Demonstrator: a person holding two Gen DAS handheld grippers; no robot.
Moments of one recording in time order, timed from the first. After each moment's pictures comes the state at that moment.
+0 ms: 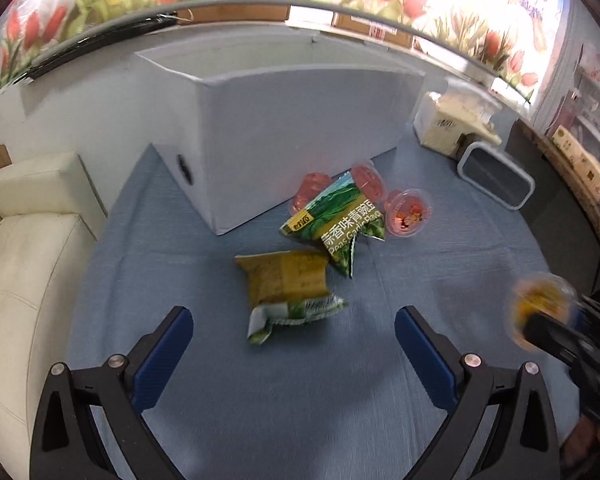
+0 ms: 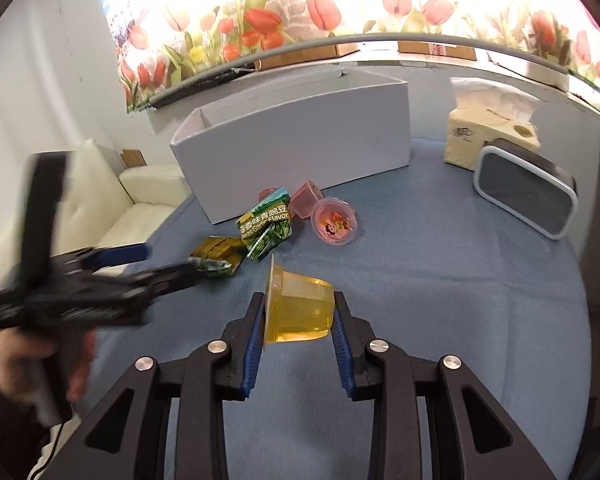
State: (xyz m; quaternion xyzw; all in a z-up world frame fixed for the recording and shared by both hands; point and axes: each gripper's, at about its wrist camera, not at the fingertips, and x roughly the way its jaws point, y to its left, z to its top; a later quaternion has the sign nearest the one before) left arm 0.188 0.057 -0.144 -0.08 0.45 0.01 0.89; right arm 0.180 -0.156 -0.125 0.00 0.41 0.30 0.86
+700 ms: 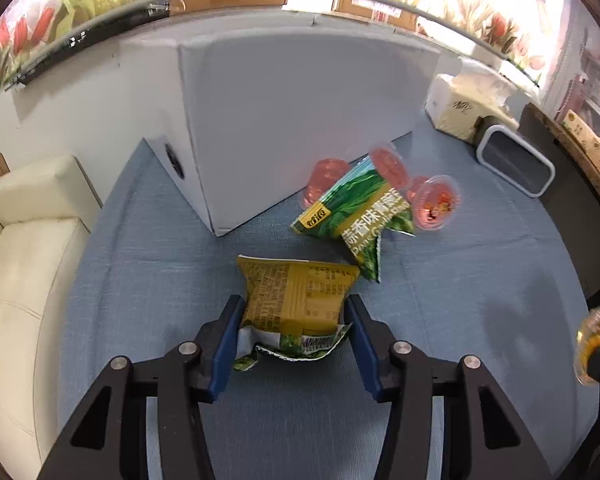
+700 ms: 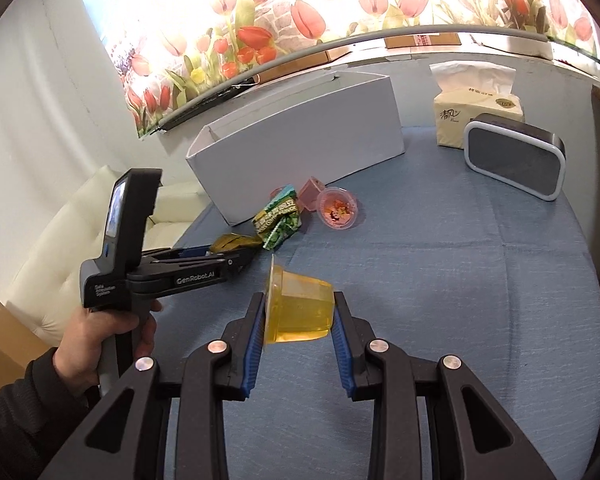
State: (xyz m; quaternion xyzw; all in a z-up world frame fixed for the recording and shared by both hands) left arm 0.195 0.062 -0.156 -0.06 0.45 0.01 0.89; right arm 0.165 -0.173 -0.123 0.04 0.41 0.31 0.85
